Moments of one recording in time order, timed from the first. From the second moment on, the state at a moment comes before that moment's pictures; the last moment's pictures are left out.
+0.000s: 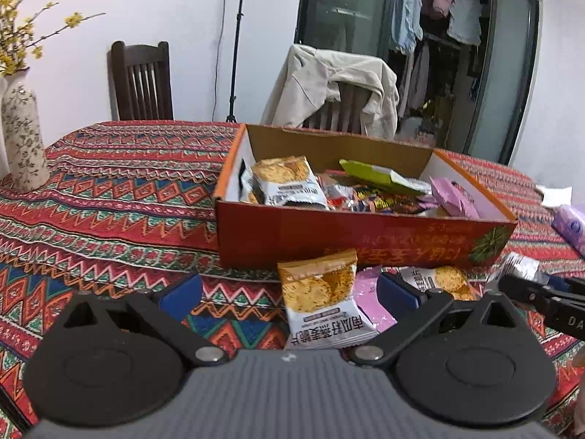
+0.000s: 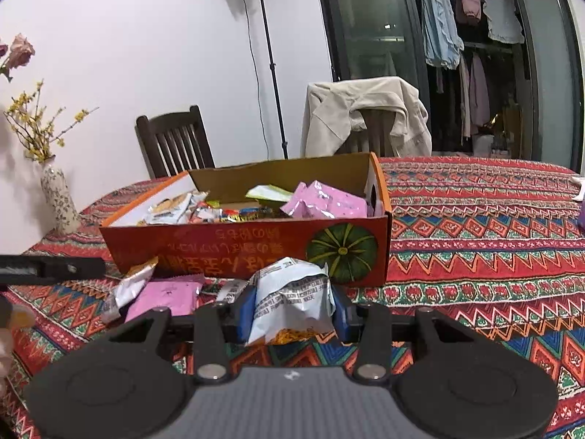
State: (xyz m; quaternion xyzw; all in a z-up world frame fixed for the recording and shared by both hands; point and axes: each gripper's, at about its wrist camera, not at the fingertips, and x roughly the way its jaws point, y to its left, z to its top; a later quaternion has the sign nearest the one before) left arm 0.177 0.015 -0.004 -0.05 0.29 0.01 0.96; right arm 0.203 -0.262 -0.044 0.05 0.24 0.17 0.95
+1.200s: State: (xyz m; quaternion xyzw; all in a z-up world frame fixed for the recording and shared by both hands) left arm 0.194 0.016 -0.028 -0.11 0.31 -0.05 0.94; right arm 0.197 -0.255 -0.048 0.03 0.23 0.16 0.96
